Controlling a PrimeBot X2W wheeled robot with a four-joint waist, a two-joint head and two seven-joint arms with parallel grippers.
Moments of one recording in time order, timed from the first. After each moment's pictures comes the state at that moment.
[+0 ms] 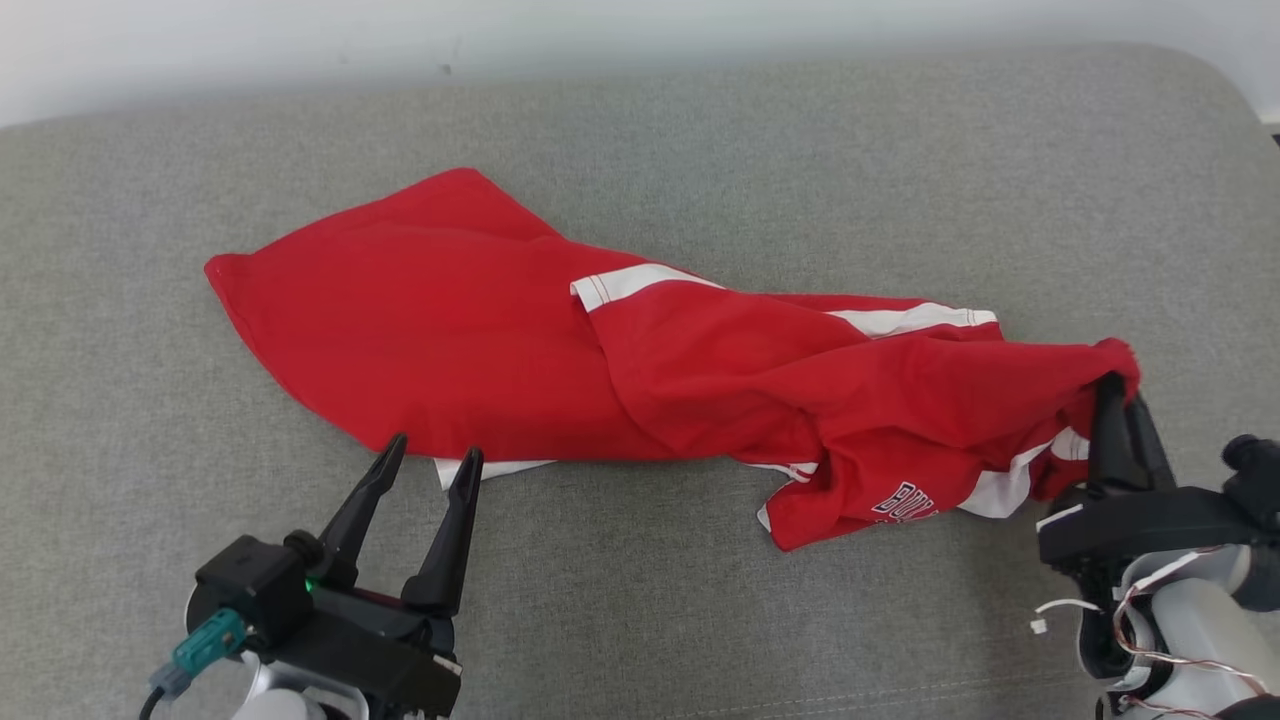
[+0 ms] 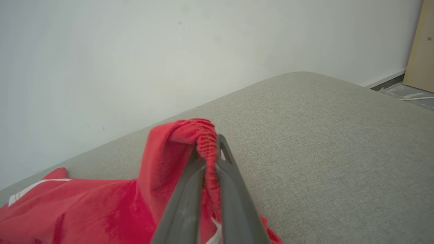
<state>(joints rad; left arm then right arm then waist) -0.21 0.32 -0.45 0.10 -0.66 -0.02 -0.25 -0.33 -0.23 0.18 0.33 0.64 -0.09 -0.25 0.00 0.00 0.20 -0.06</state>
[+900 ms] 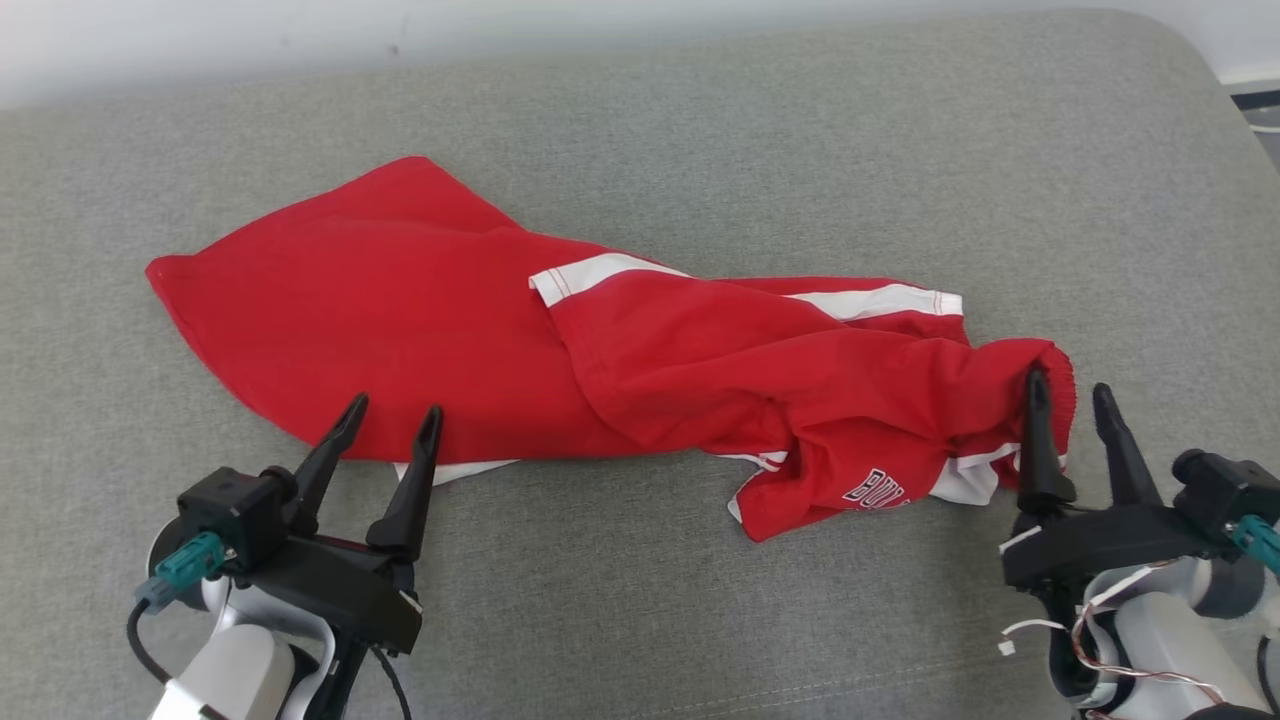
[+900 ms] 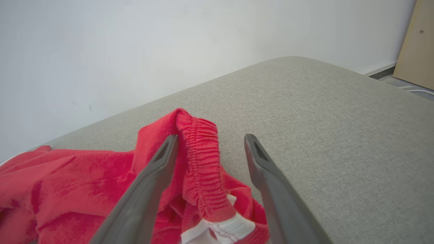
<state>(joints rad) -0.35 0.33 -0.44 0.29 -0.66 -0.05 -0.22 -0.33 -0.19 0.20 0.38 0.58 -0.06 -0.25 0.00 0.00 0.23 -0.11</state>
